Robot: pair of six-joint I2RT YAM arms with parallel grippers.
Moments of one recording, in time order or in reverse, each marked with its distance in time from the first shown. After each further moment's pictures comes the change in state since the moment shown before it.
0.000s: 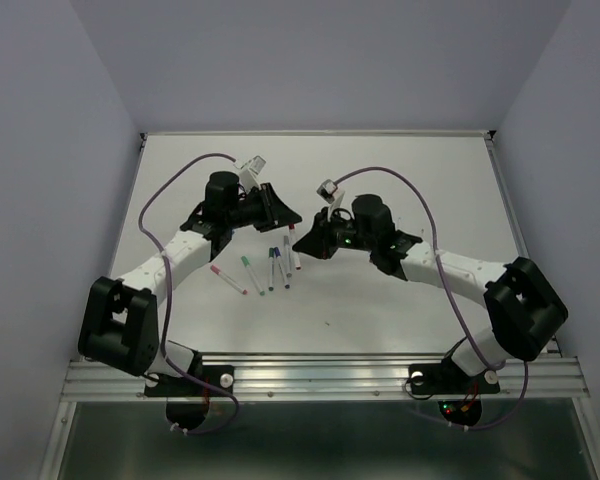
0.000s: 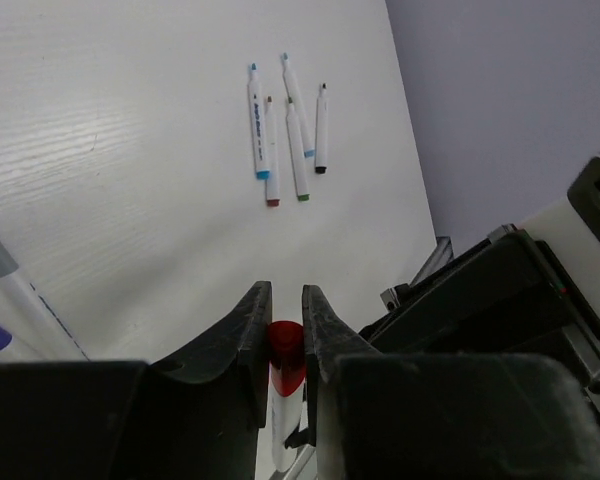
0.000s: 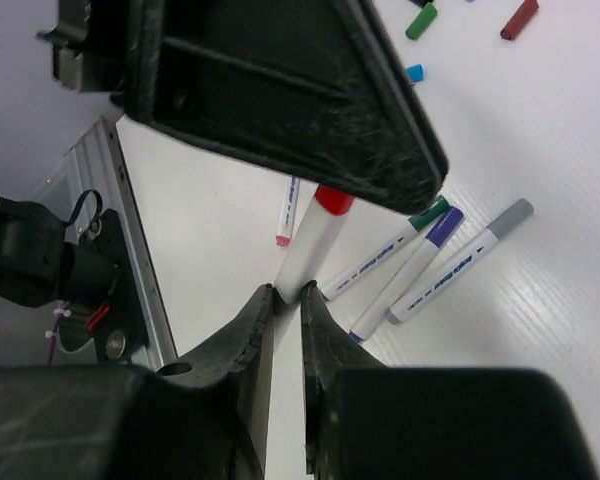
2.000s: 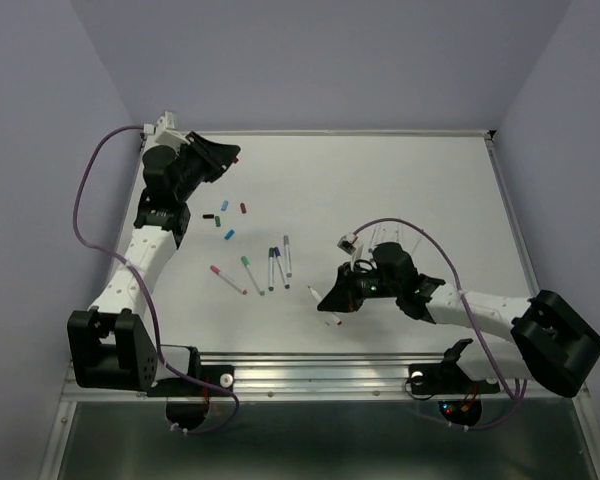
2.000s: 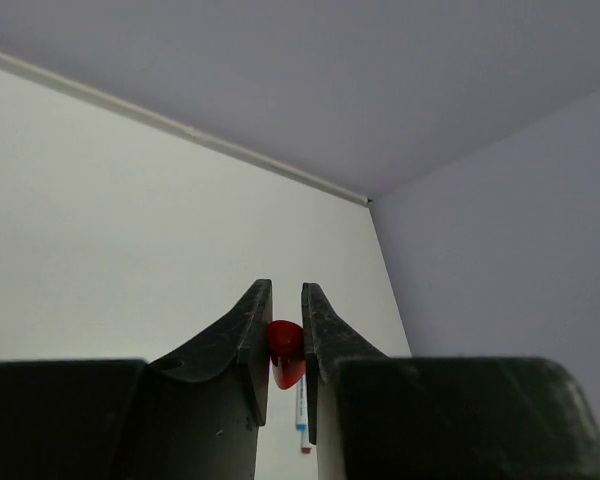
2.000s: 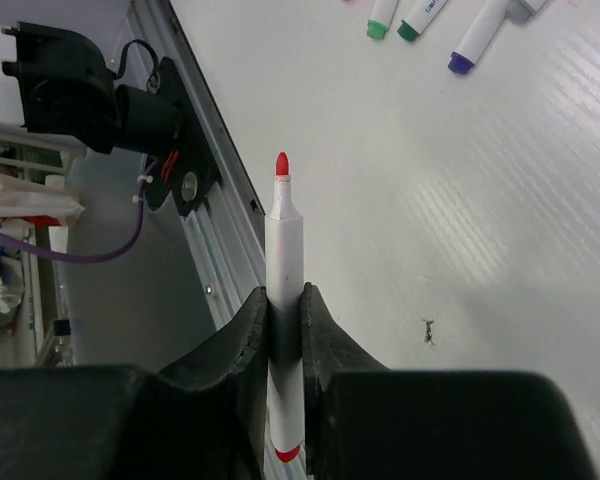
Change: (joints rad) left arm 0.266 -0.095 0.124 0.092 -0.248 -0.095; right arm 0.037 -0.237 -0.422 0.065 -0.098 0.199
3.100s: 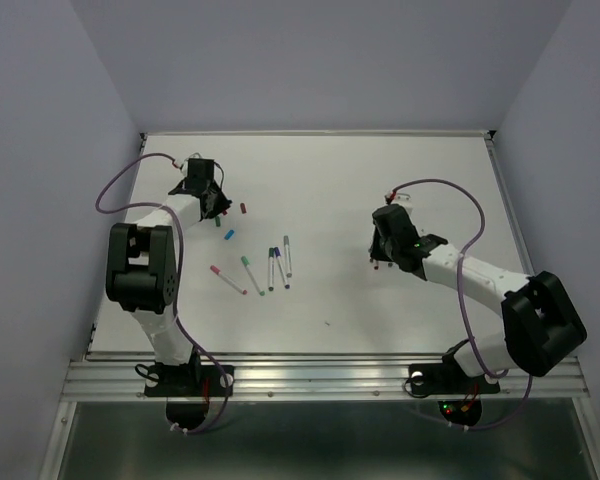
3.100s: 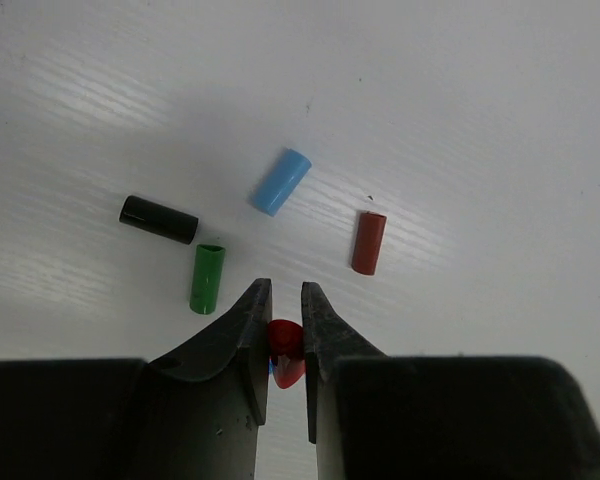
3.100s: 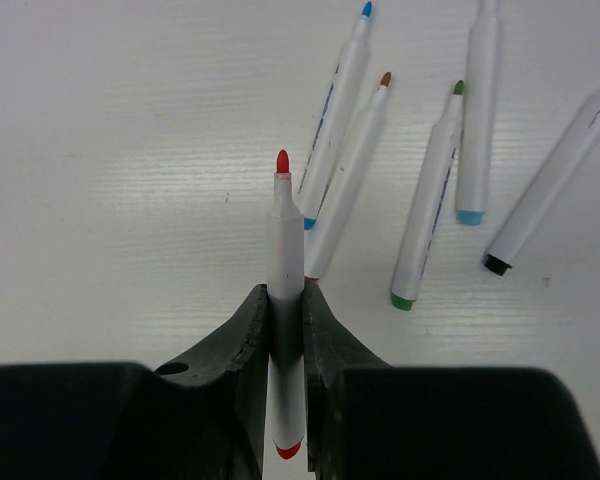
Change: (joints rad) left arm -0.002 0.478 0.142 -0.415 -0.440 0.227; right arm -0.198 0.136 0.325 -0.584 0.942 -0.027
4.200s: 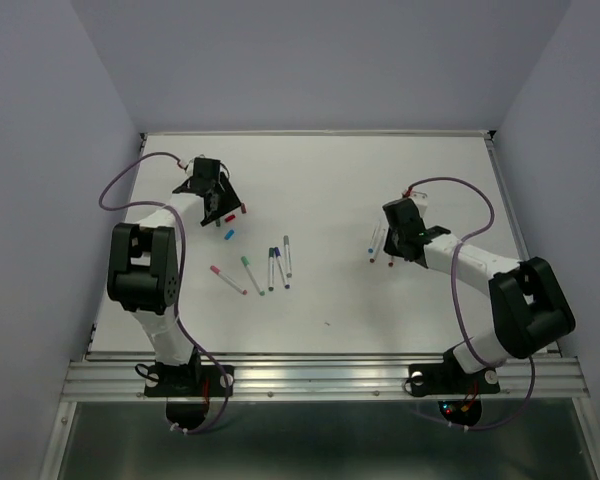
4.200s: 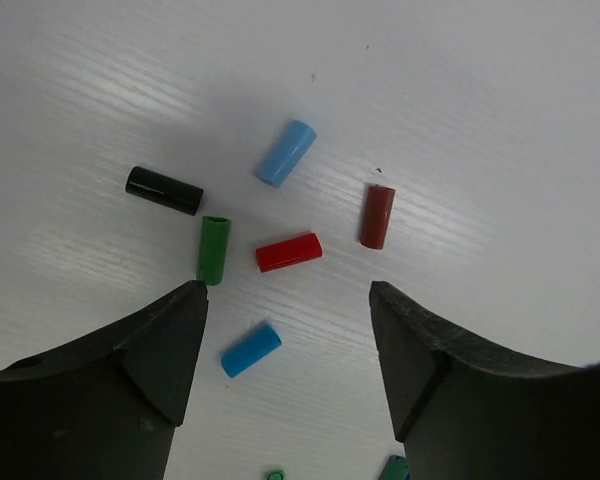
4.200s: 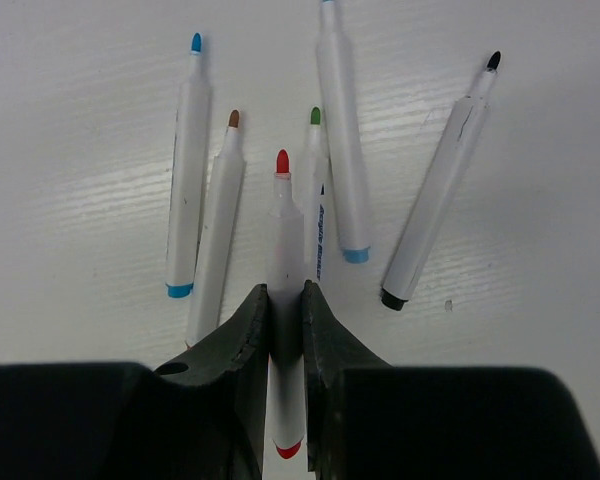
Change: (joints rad) left arm -0.035 0.028 0.028 -0.073 -0.053 0.015; right arm -0.133 0.066 0.018 -0.030 0.066 -0.001
